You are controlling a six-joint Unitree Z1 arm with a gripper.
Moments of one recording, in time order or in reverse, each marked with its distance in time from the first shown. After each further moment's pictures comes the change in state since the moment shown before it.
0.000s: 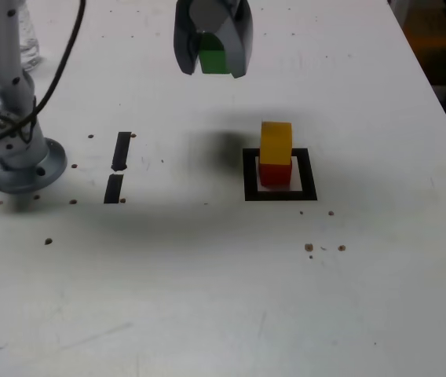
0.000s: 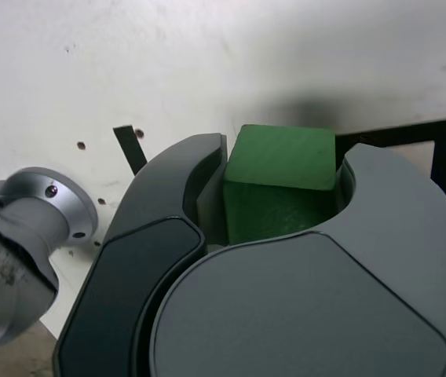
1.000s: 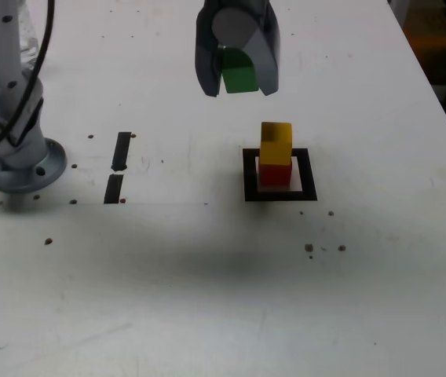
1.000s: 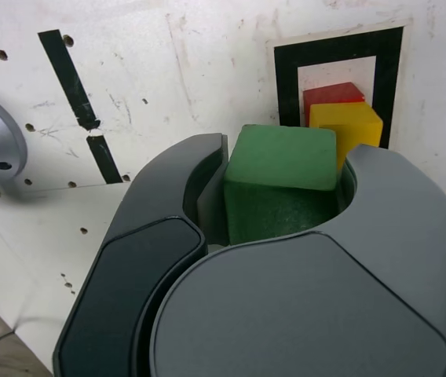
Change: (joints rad) arm -0.240 0.036 -0.134 0.049 -0.054 -0.290
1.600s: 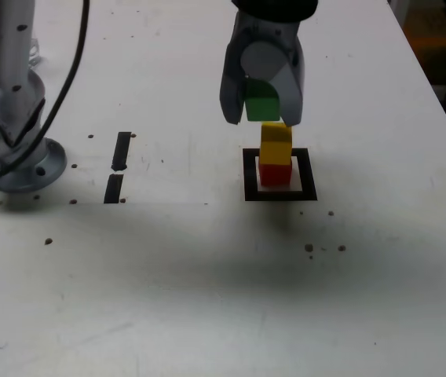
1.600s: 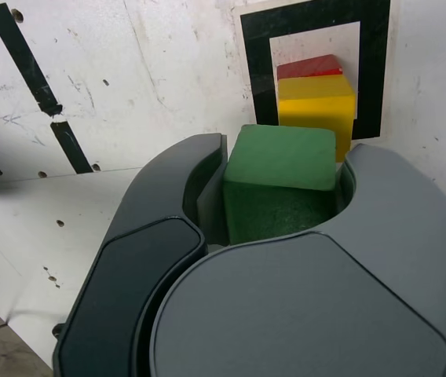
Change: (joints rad) arm -0.060 0.127 -0.076 0.001 -0.025 -0.033
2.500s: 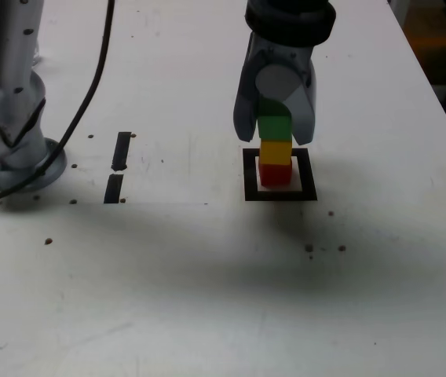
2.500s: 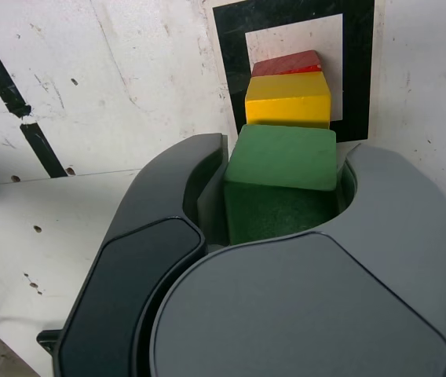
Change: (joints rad) arm -0.017 0.050 0.000 -0.045 -0.004 -0.012
